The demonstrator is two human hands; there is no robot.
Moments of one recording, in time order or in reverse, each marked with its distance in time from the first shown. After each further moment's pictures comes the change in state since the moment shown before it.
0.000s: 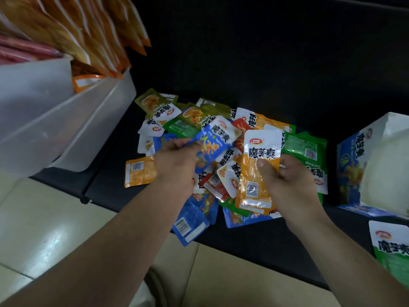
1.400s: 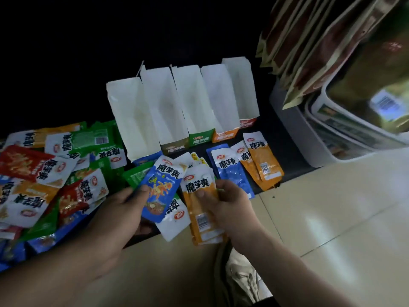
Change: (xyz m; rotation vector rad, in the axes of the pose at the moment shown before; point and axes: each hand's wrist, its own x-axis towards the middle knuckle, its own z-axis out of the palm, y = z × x) left_hand -0.238 -0.116 0.122 0.791 -0.732 -0.008; right_hand -0.155 0.134 -0.238 0.510 0.277 0.418
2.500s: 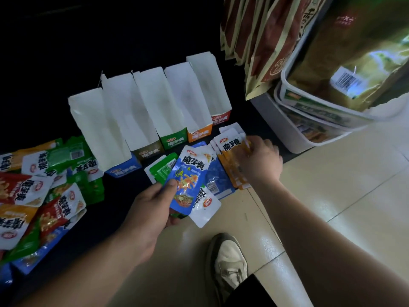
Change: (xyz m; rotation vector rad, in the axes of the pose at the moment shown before) left_hand -0.003 0.007 0.093 -0.076 -0.145 0.029; right_hand 0.095 -0.008 -0.121 -0.868 0.638 -0.185
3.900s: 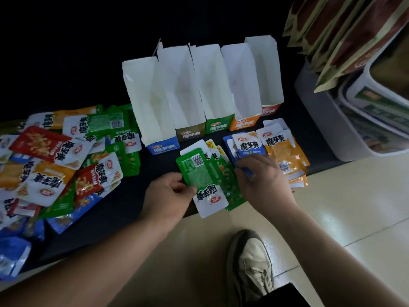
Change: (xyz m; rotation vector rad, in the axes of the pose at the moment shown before) left_hand 0.023 -0.034 -0.051 0.246 0.169 0.112; right_hand -0.072 -0.029 0.037 0.054 -0.066 -0.684
